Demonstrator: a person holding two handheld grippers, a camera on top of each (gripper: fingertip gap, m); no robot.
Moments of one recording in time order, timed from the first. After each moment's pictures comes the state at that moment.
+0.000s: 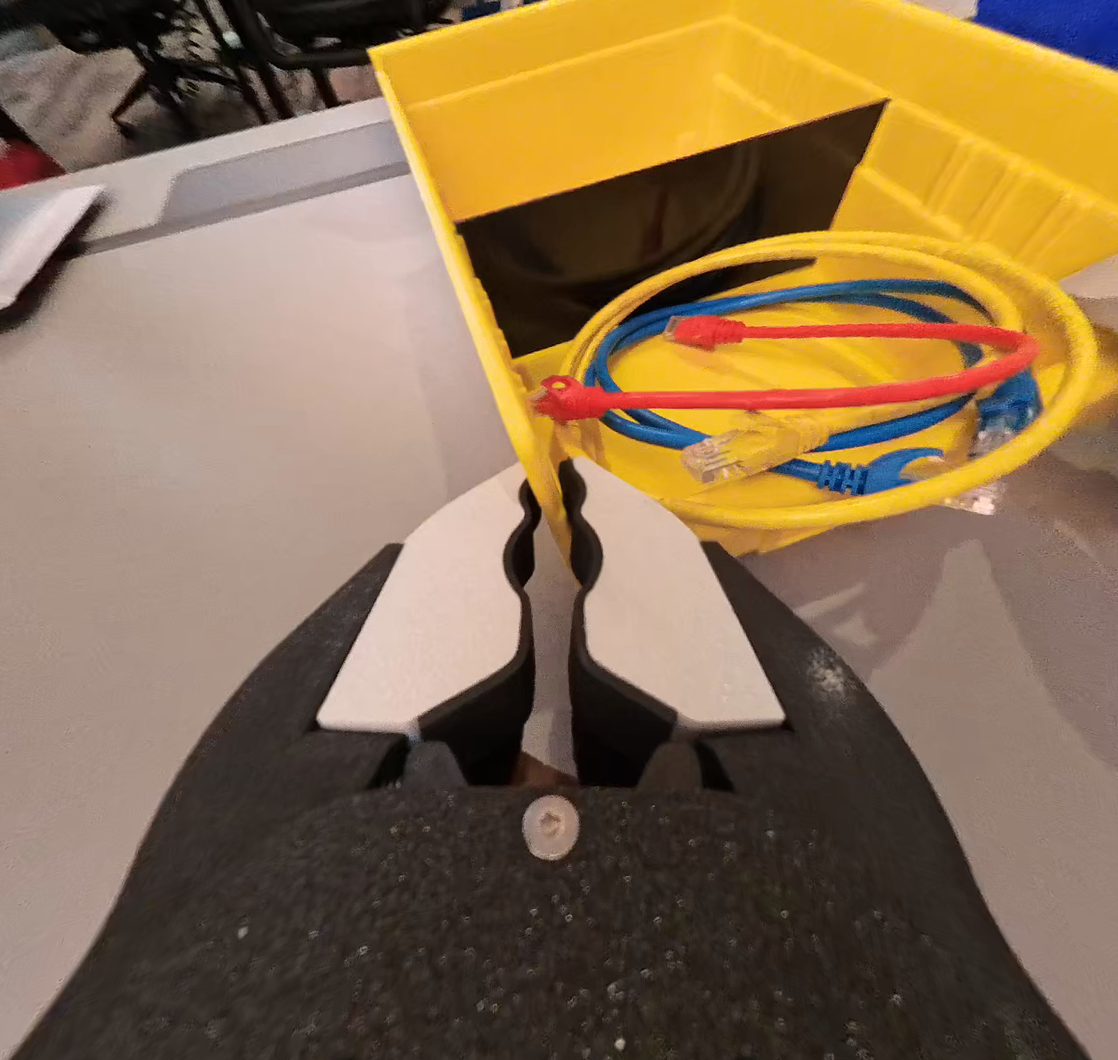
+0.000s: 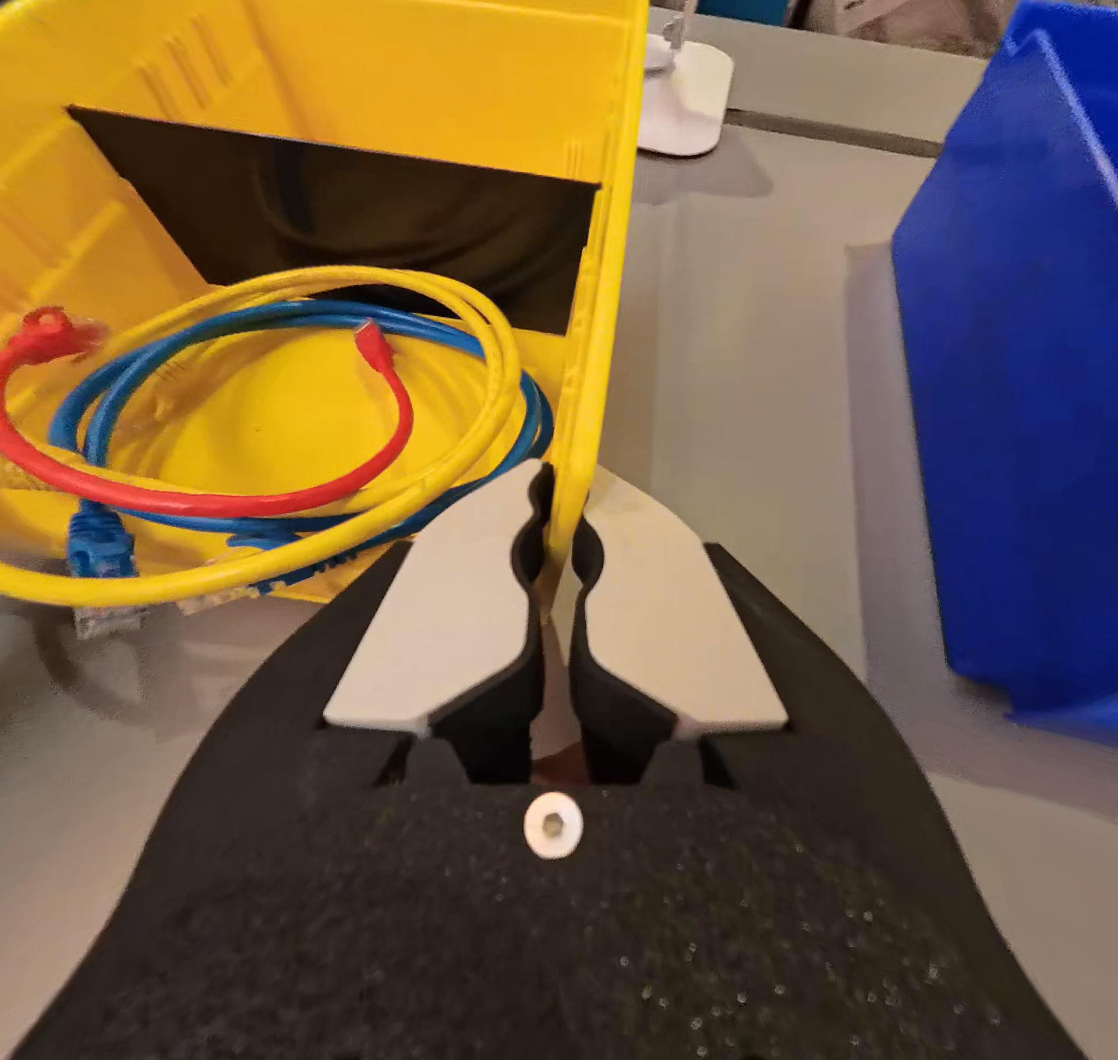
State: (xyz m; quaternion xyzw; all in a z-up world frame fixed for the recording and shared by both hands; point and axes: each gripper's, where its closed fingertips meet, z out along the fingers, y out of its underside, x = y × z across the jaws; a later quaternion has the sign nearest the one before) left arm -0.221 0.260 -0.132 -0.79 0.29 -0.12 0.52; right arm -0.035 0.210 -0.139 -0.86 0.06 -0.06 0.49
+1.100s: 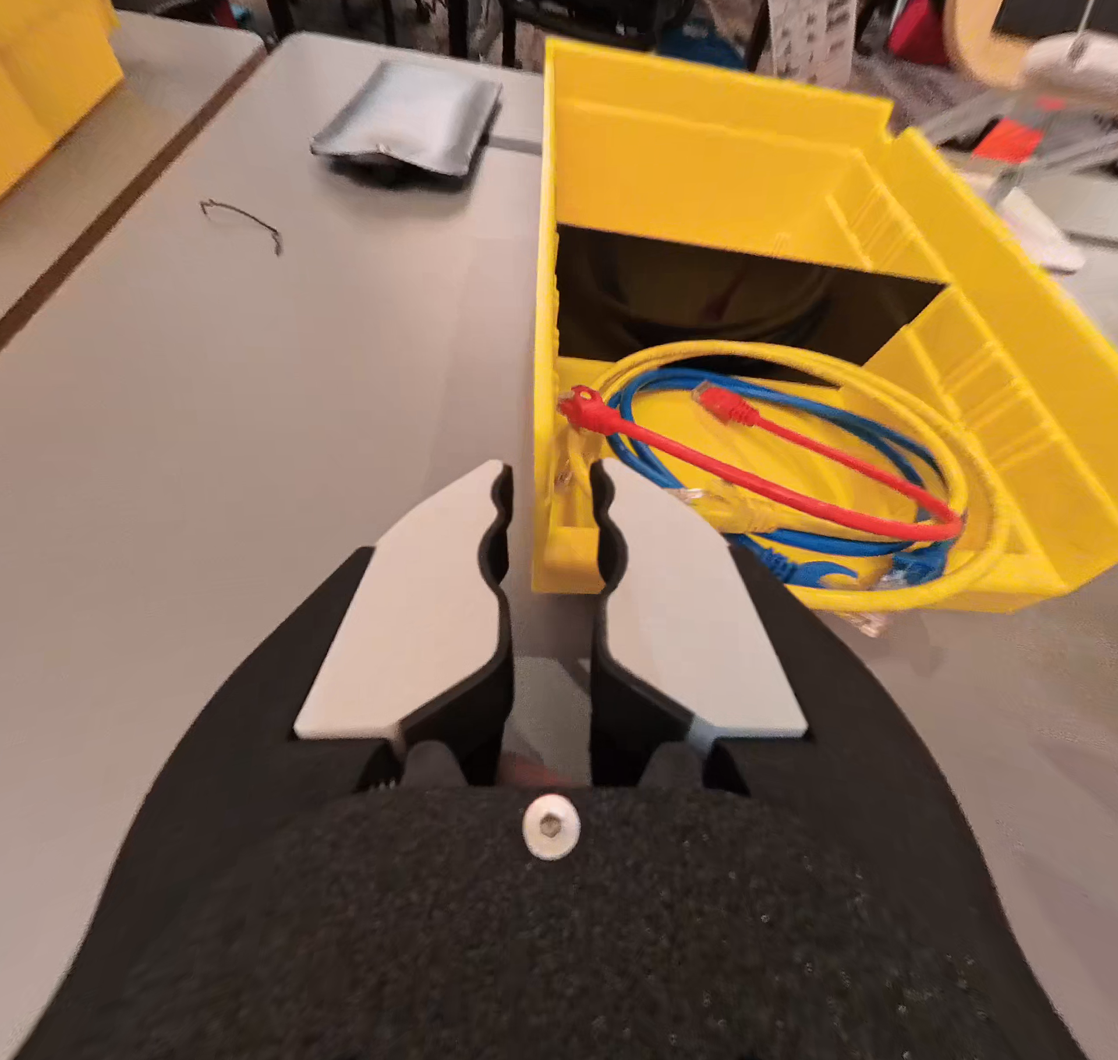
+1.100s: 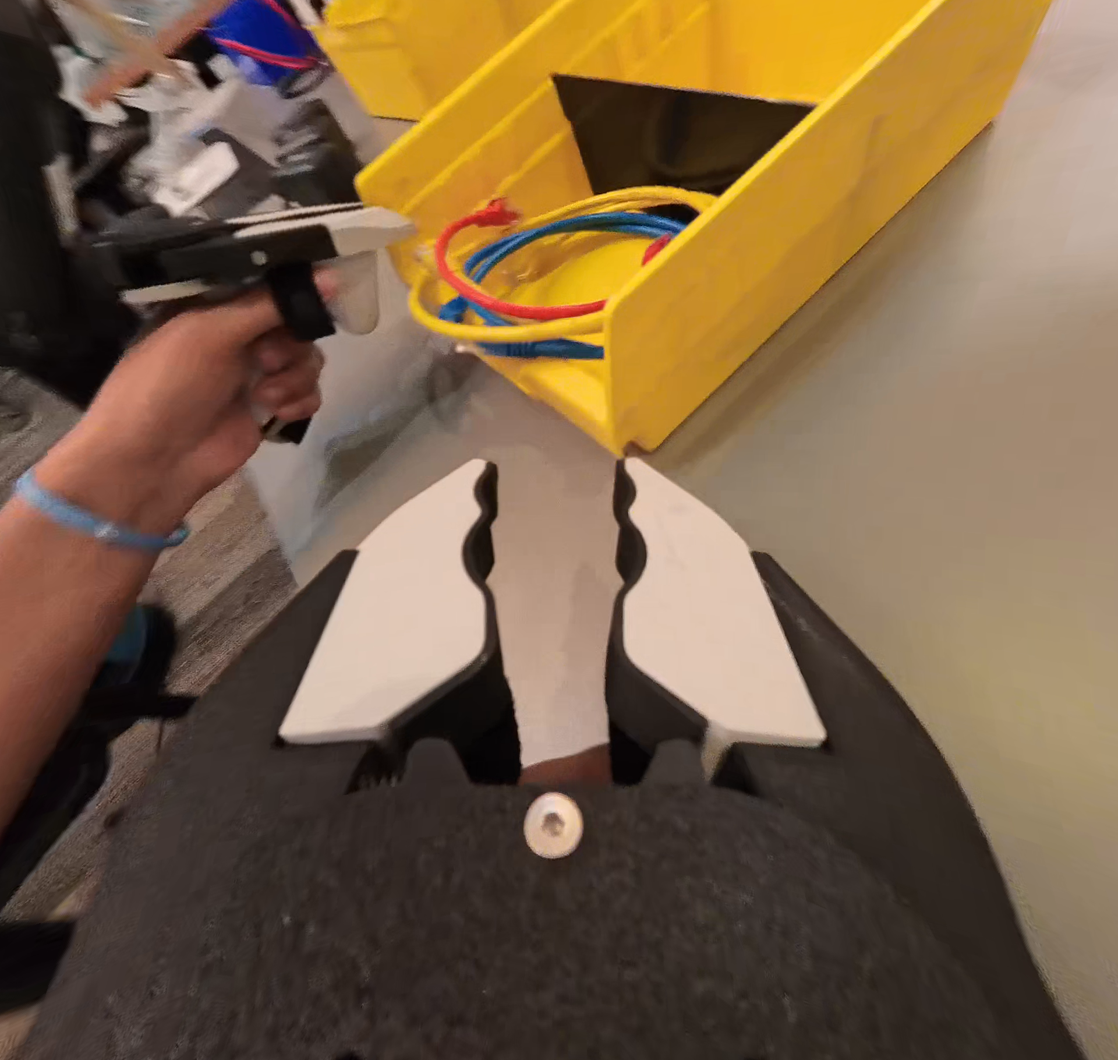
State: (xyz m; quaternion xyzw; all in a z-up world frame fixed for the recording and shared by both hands) left arm -0.471 0.349 -0.118 -0.83 0.12 -0.15 0.51; right arm -0.287 0.220 -0.108 -0.84 -0.12 0.28 0.45
